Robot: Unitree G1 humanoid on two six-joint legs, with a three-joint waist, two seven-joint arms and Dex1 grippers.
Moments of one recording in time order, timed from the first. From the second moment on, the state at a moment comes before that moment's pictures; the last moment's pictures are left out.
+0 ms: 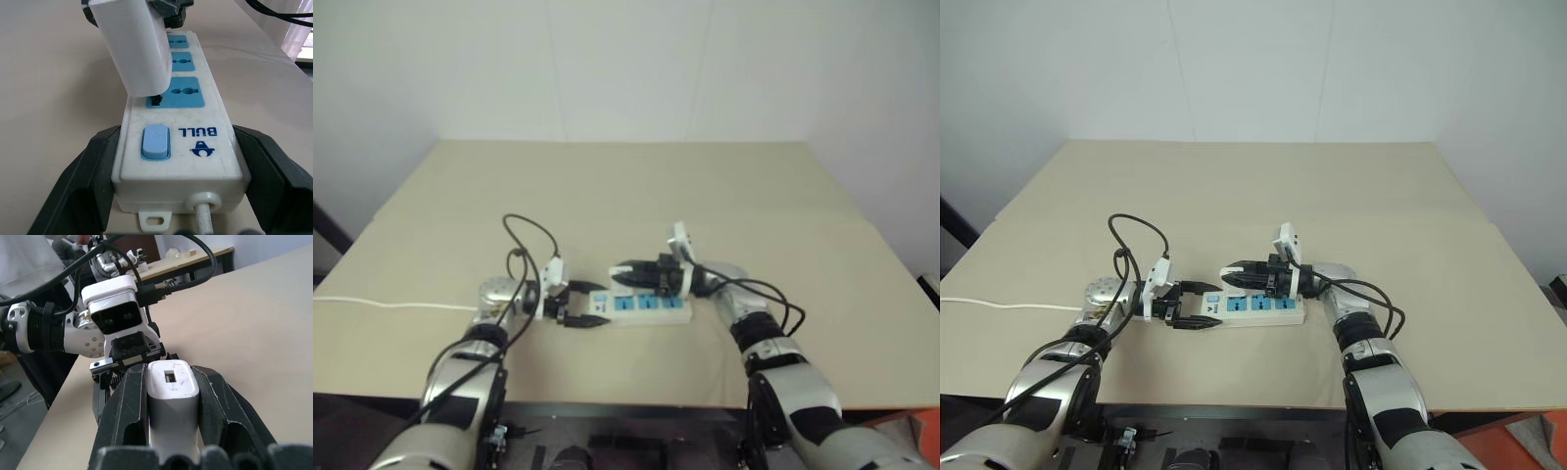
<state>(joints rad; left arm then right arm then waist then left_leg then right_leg) -0.86 0.38 -0.02 1.22 -0.16 -0.47 -1.60 -0.88 -0.18 0.03 0.84 0.30 0.06 1.34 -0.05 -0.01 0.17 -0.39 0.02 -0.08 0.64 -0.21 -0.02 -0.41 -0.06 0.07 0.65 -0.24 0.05</state>
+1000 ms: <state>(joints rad) -0.86 0.38 -0.02 1.23 -0.16 -0.48 -1.60 -0.84 -0.15 0.03 0.95 0.26 -0.21 1.37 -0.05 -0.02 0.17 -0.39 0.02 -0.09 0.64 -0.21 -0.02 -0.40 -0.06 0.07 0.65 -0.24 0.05</state>
